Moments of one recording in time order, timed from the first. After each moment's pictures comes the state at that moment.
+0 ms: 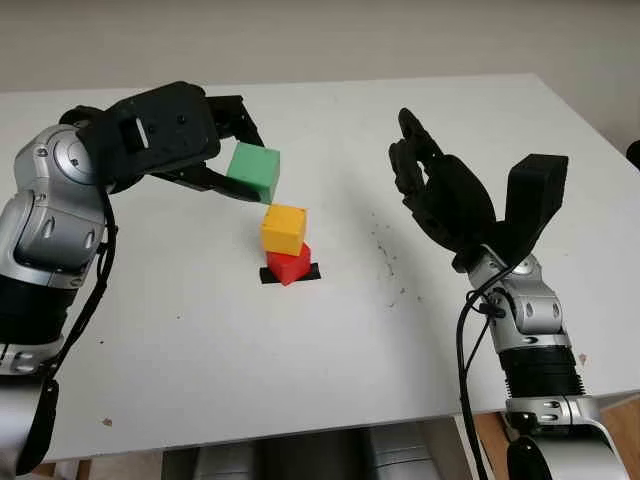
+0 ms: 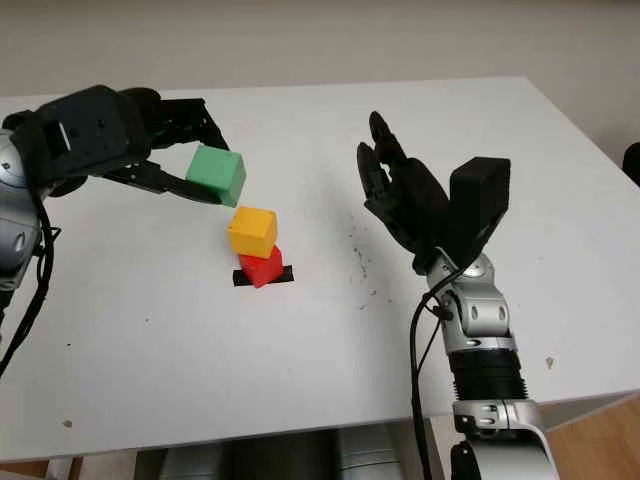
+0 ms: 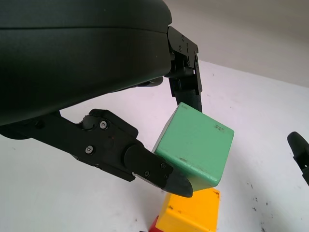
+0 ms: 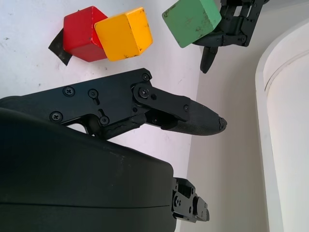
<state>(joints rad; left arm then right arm) -0.82 0.68 -0.17 0.05 0.35 0.40 -0.69 -0.54 -0.22 -0.11 0.25 0.24 0.24 0.35</state>
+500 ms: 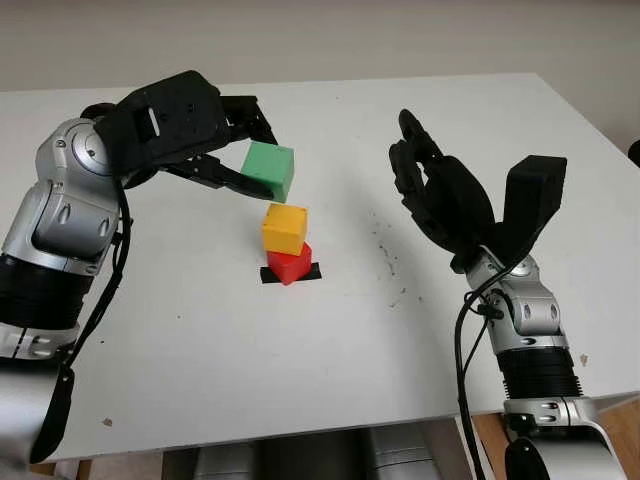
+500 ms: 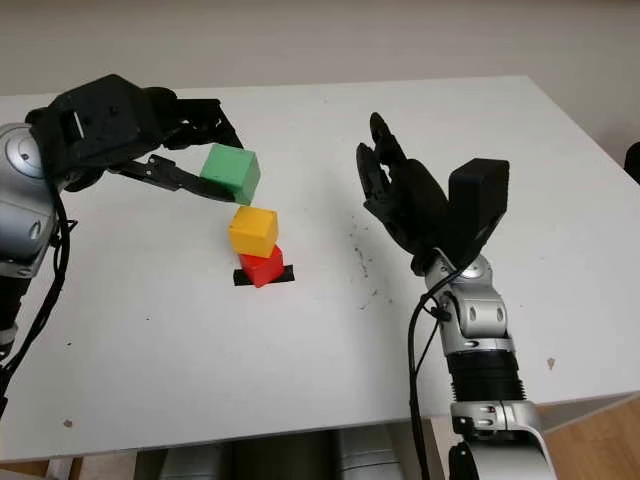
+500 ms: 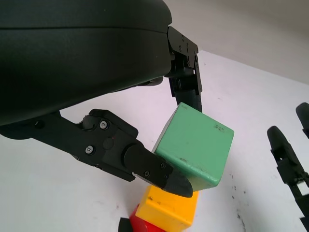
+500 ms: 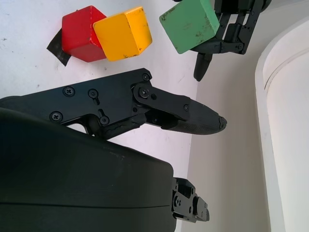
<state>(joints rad) -0.86 0.63 -0.18 0.10 0.29 0.42 -0.71 -0.54 -0.21 -0.11 0.25 0.24 0.24 0.34</state>
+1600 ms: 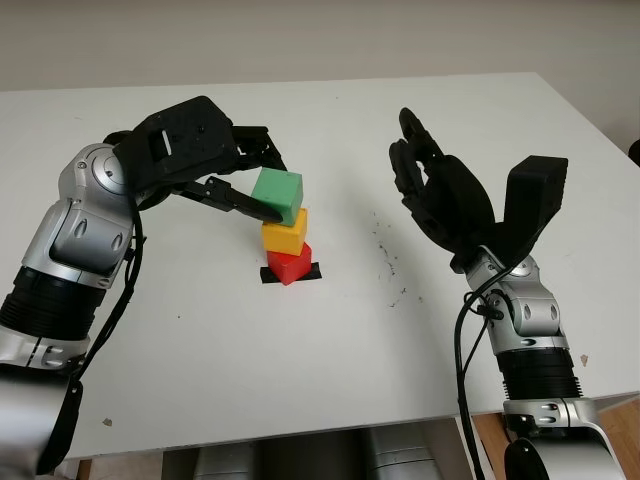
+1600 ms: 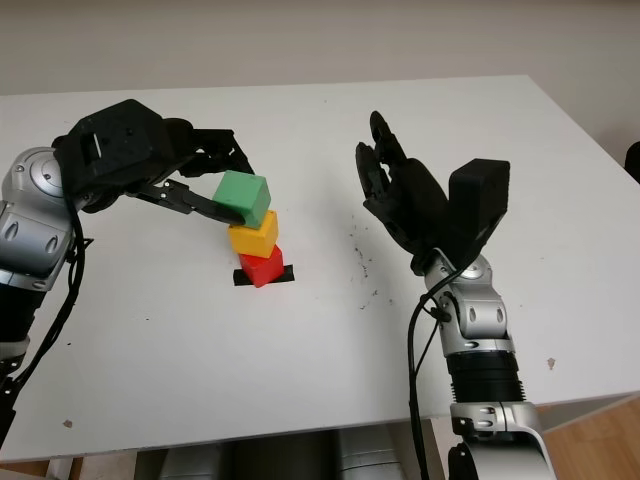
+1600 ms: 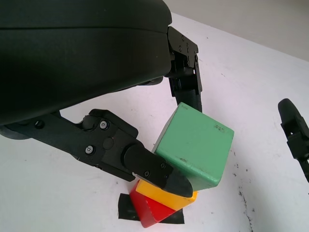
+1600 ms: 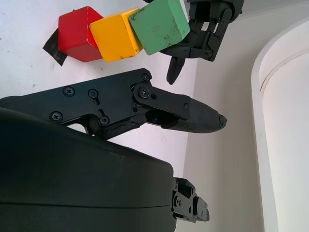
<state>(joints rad) -0.81 0.61 -0.20 0.12 0.27 0.42 -0.71 -0.54 -0.21 -0.11 0.23 0.24 0.24 0.34</state>
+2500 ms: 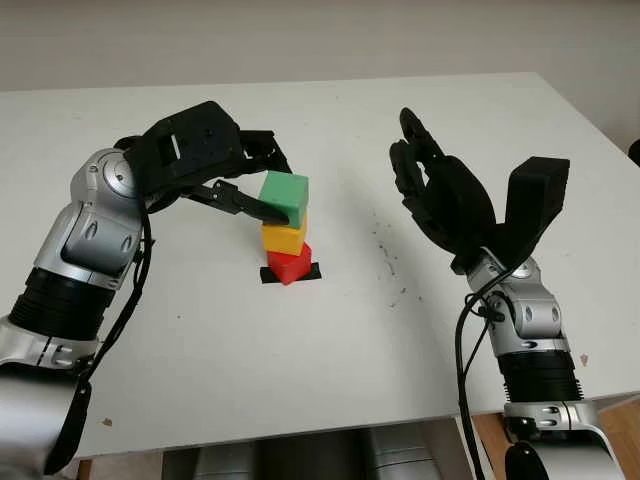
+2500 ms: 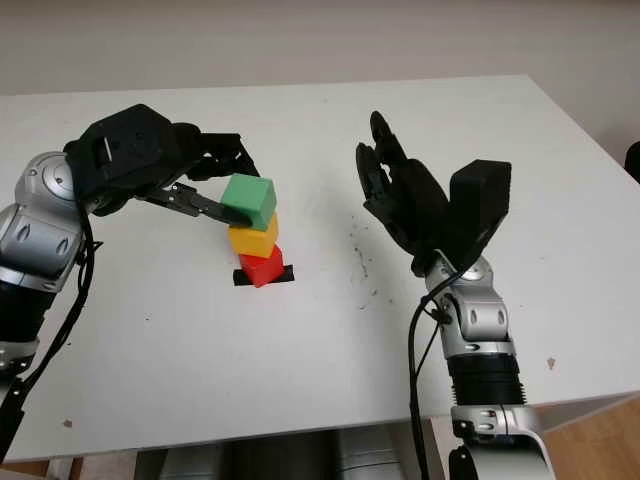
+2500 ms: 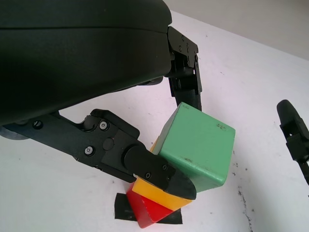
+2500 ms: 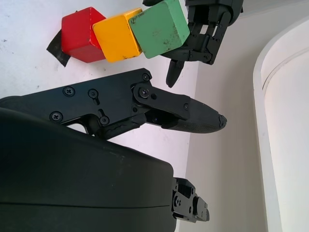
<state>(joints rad) -0.81 0.59 -0.21 0.14 0.29 0.40 -0.70 -0.52 -0.21 -0.11 0.22 0.24 0.25 0.33</state>
